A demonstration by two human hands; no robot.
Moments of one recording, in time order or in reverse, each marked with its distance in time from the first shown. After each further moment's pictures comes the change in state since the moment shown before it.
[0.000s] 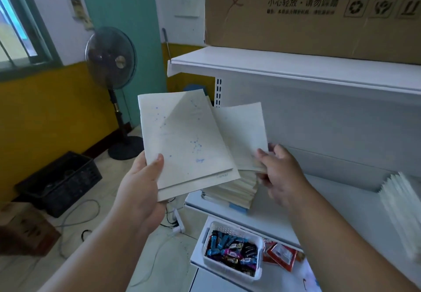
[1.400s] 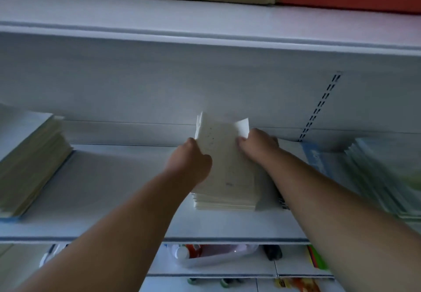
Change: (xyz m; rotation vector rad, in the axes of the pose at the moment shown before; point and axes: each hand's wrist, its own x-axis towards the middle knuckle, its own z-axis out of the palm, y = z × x) left_hand -0.105 -0.285 0.455 1.427 -0.532 0.158; right_hand 0.077 0.009 -0.480 -1.141 0.233 0.142
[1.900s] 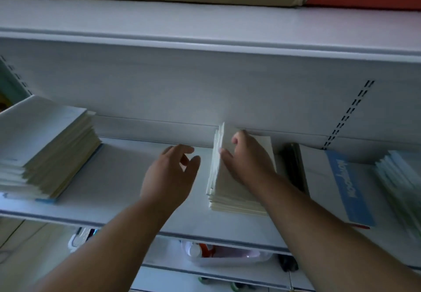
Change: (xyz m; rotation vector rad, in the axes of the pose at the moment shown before) left_hand -0.050 -0.051 -0.025 -0.066 0.343 0.155; right_hand -0.047 -0.031 0.032 0.112 0.135 -0.351
